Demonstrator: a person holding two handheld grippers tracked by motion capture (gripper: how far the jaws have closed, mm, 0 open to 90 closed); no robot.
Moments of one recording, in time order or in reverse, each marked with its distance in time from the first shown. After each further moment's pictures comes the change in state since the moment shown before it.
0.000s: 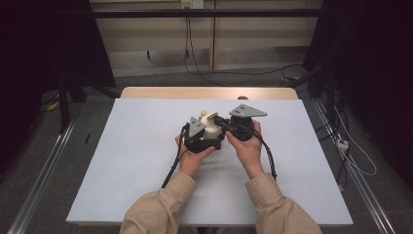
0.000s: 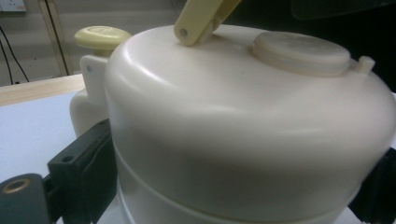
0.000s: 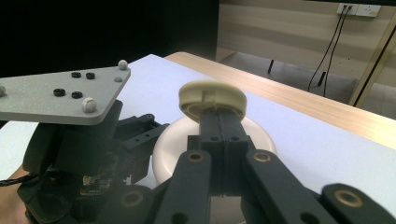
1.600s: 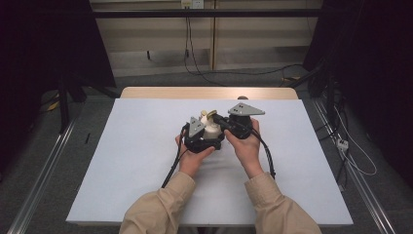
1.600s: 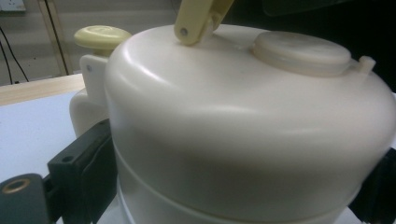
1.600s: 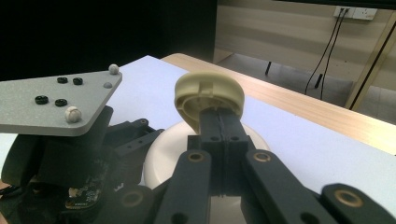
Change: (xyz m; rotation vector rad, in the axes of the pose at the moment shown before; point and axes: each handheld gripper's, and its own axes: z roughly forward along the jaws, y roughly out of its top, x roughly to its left) left arm 0.000 0.000 0.000 0.001 -0.001 -0.004; right arm -0.002 0.001 0.007 -0.004 -0.010 -0.011
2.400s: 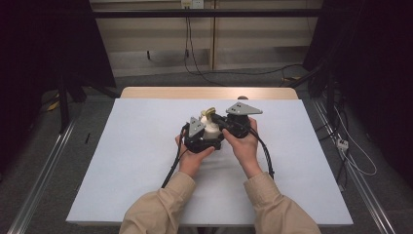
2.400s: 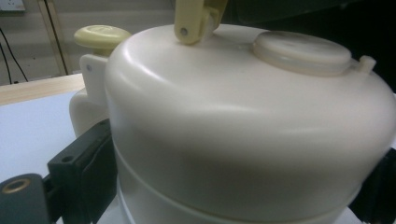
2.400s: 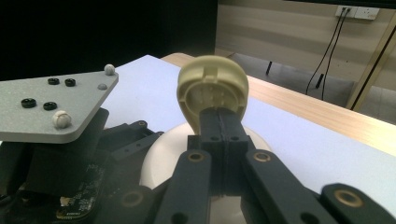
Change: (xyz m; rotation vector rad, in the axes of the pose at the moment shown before) left arm 0.000 0.000 0.000 0.000 0.000 -0.001; right arm 0.000 0.000 0.007 0.002 0.003 -0.003
